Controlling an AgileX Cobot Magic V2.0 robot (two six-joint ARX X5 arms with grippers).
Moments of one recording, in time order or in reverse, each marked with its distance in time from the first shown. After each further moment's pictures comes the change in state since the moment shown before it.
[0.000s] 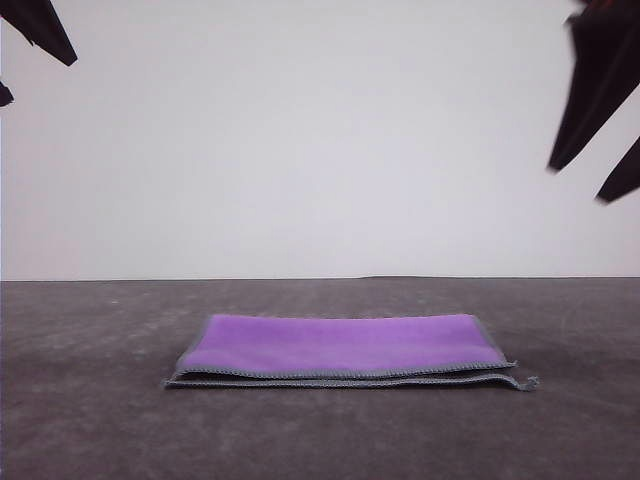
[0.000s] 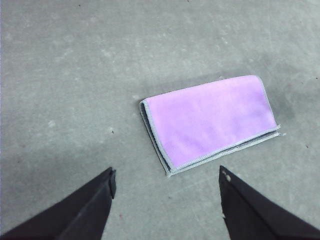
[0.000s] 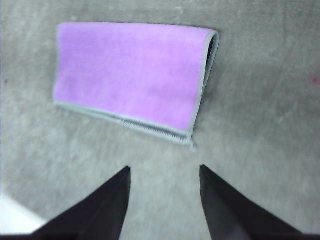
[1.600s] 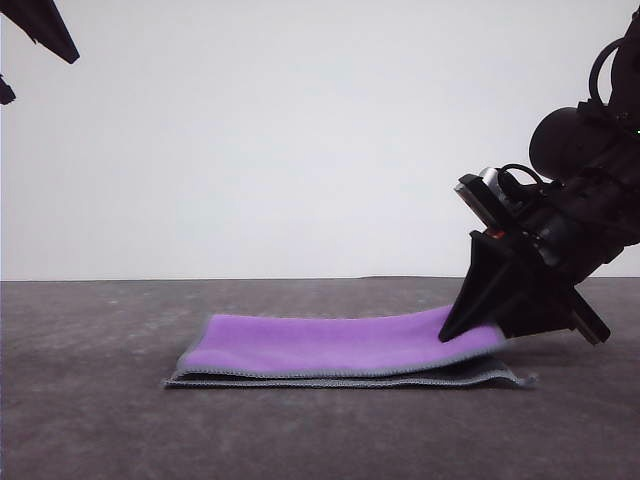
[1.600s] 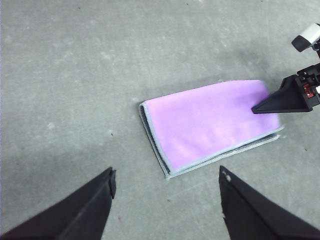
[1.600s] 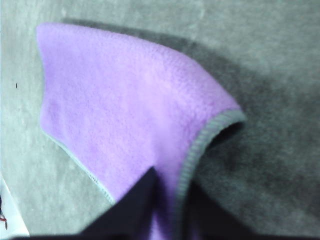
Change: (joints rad) left_arx 0.000 0.000 0.000 0.010 0.000 -0.008; right_arx -0.061 0.606 0.001 0.493 -0.361 -0.064
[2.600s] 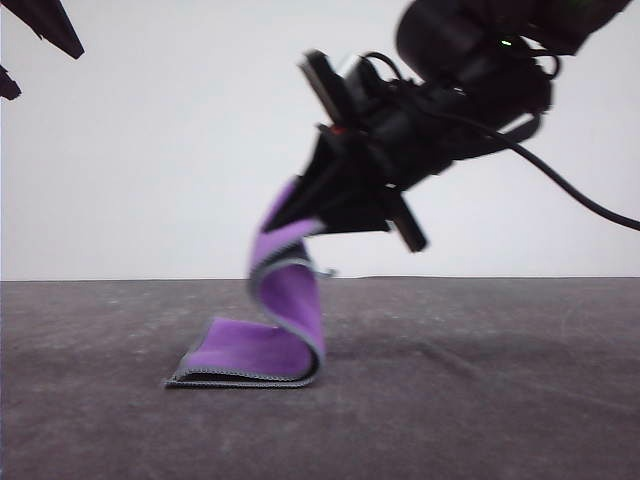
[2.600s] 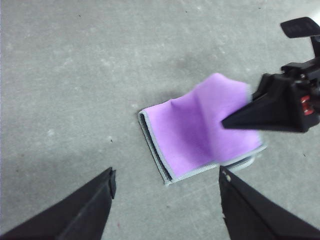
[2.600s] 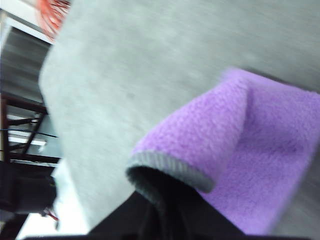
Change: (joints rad) left_arx 0.000 0.000 0.000 0.020 0.000 -0.003; right_arx 0.371 -0.040 0.141 0.237 0.048 0.206
